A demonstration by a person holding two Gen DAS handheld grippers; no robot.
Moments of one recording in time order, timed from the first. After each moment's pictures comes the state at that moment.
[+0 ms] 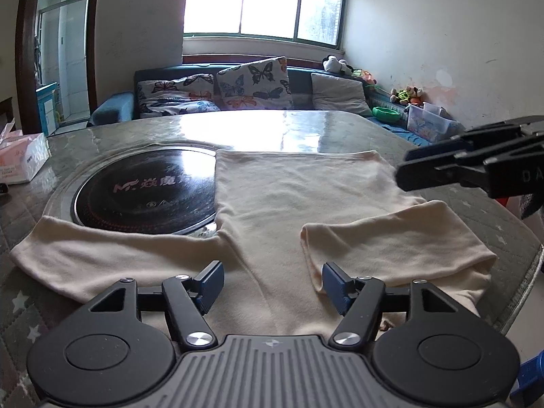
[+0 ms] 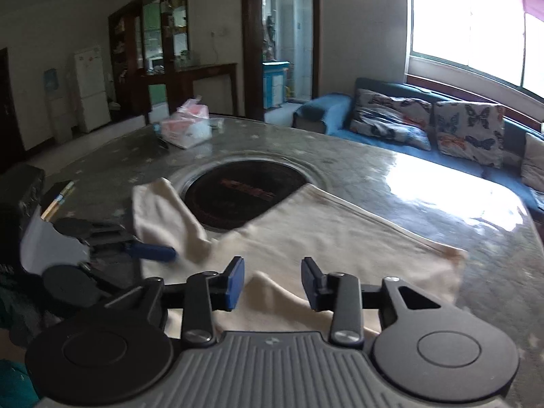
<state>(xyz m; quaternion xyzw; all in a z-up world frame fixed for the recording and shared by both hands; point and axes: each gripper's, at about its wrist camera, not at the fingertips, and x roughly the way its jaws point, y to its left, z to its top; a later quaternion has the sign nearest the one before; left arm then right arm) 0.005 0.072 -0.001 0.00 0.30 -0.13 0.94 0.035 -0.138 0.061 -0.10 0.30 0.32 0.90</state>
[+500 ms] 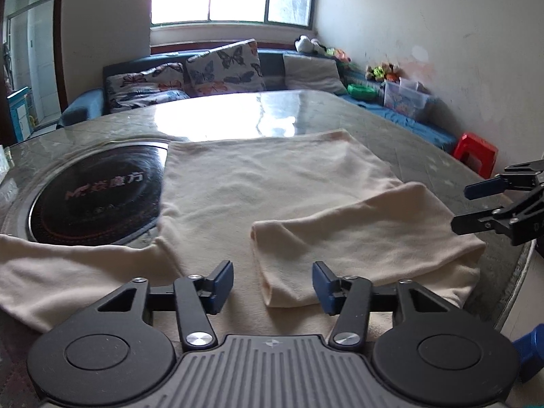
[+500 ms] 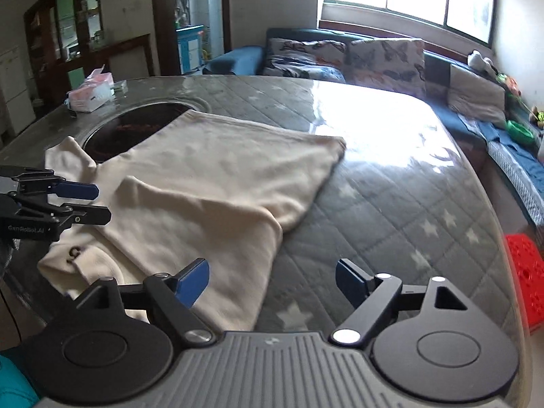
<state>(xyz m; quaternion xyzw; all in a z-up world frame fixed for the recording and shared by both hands) 0.031 0.034 -0.013 0.03 0.34 -0.17 0.93 0.025 -0.248 0.011 -0.07 0.38 0.18 0.91</state>
